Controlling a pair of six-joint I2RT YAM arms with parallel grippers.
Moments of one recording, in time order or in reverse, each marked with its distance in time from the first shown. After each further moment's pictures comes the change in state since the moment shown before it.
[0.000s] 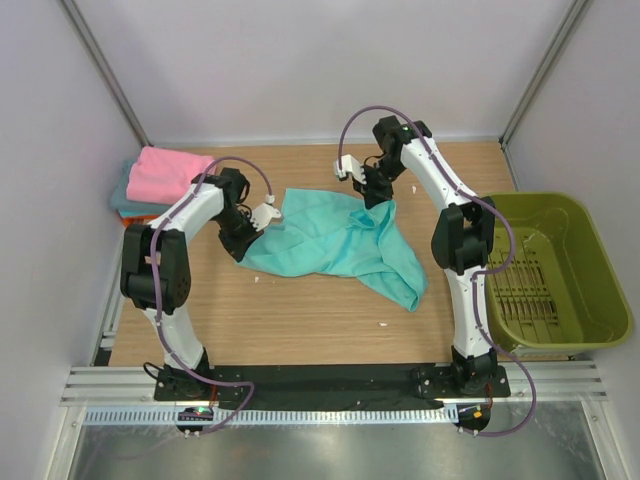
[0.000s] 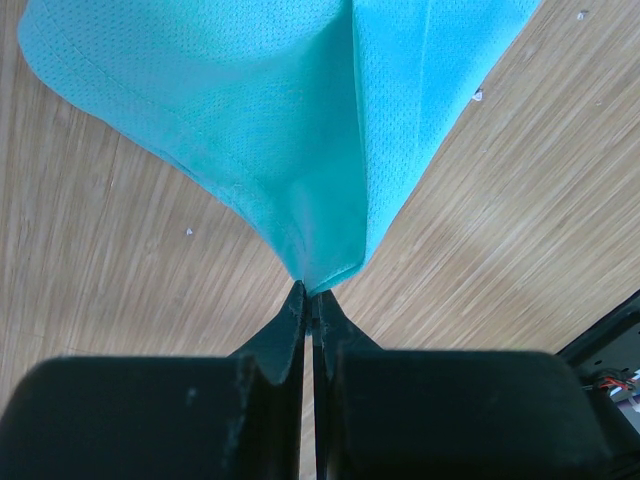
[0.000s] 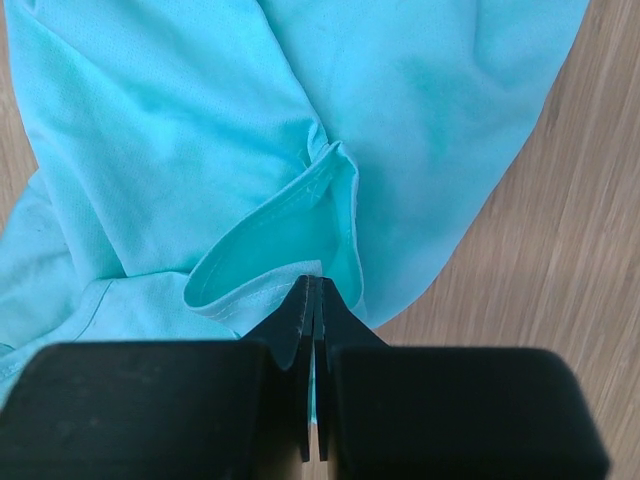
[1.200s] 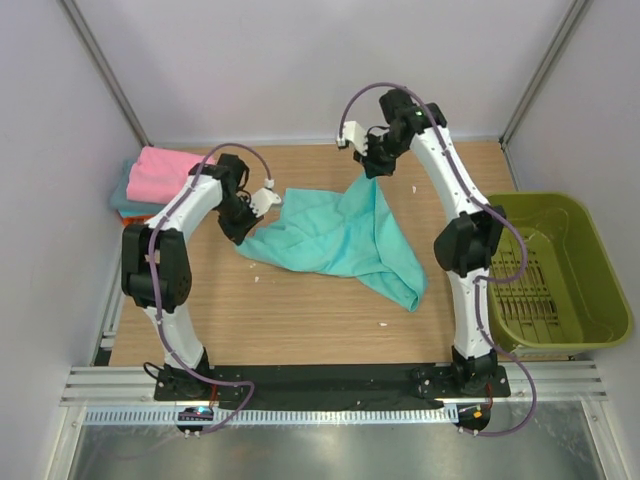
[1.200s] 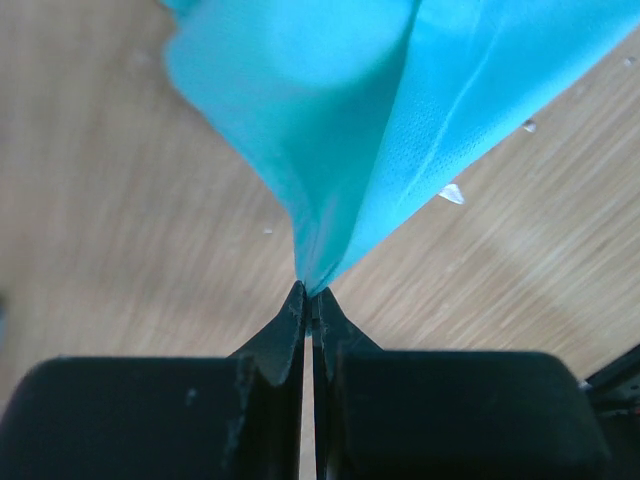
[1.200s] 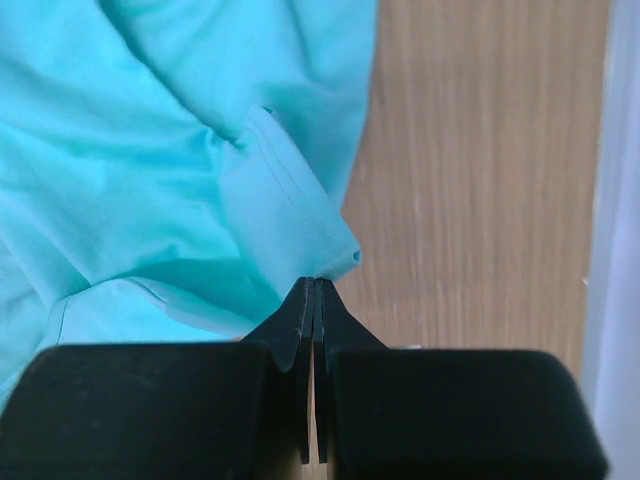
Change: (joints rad) left arm 0.002 0.013 0.072 0.010 -0.034 -0.008; right arm 0.007 0.003 0.223 0.018 0.082 0.182
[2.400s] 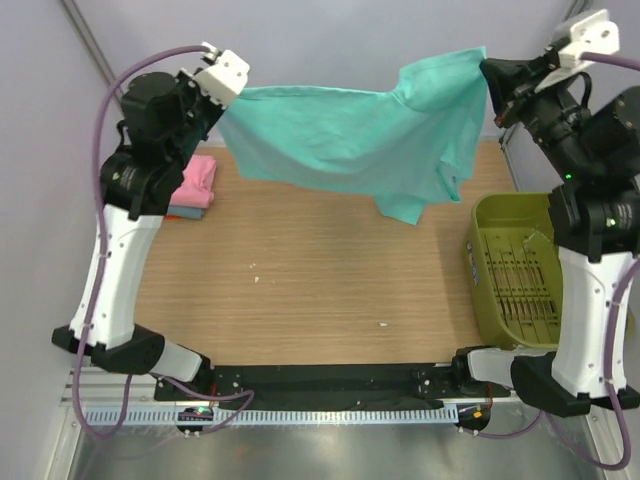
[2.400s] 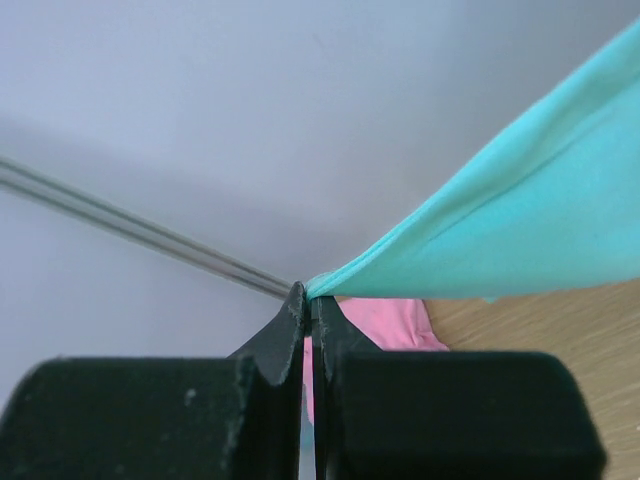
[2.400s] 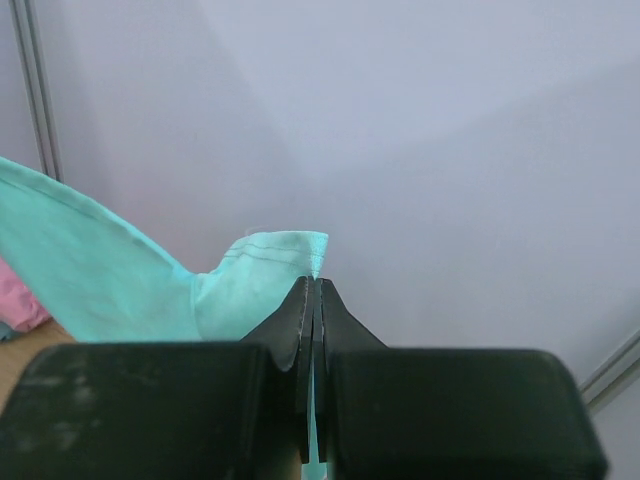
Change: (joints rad) left arm -0.198 -0.370 0.626 0.337 -0.475 -0.150; right arm -0.230 -1.009 -0.422 0.841 0.094 0.948
